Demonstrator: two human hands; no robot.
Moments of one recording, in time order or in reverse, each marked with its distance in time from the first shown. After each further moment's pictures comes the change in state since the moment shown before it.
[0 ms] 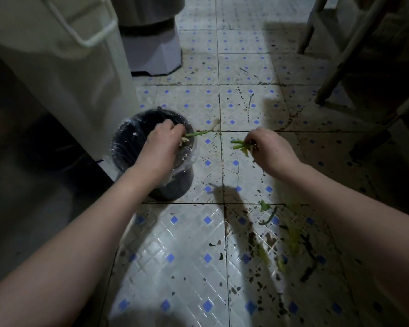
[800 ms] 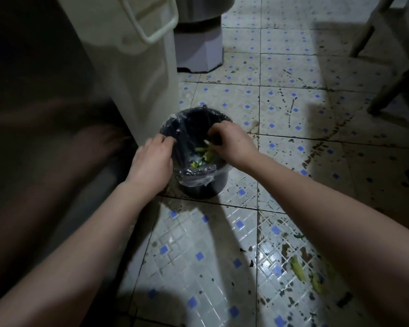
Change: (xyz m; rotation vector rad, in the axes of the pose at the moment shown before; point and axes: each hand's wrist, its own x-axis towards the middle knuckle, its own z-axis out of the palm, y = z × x) left_hand -0.065 -0.063 -0.031 0.139 -0.084 -0.328; right_hand 0.073 -0.134 0.057 0.173 -0.096 -0.154
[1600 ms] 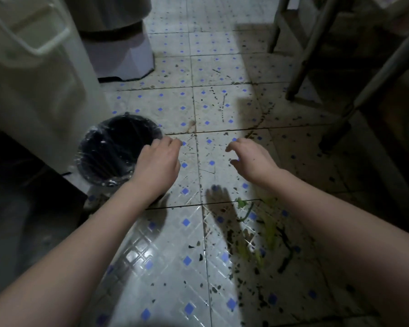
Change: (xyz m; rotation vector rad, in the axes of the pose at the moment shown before) left_hand 0.025 0.146 0.026 0.043 -0.043 0.323; right_hand -0.127 0.132 -0.070 -0.256 -0.066 0.265
